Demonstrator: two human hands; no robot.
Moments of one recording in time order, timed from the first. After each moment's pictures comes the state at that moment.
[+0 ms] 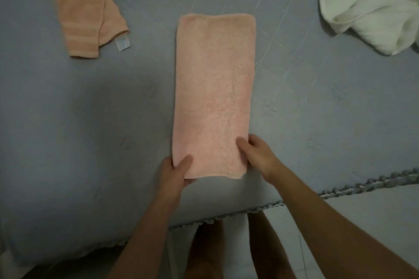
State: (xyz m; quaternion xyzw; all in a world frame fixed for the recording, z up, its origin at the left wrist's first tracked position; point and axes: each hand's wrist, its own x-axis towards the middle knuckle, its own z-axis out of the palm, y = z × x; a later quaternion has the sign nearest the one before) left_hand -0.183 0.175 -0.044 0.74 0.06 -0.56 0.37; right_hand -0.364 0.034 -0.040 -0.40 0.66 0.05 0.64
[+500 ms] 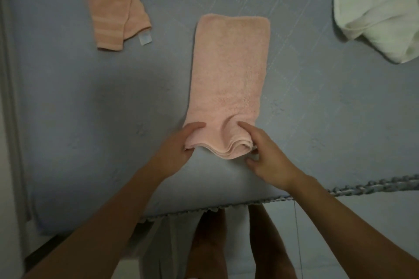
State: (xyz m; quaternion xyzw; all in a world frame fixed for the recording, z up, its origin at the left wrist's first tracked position) left_hand -0.128 0.146 -0.007 0.70 -0.48 -0.48 0.24; right_hand -0.378 0.039 0.016 -0.70 0.42 0.02 0.57
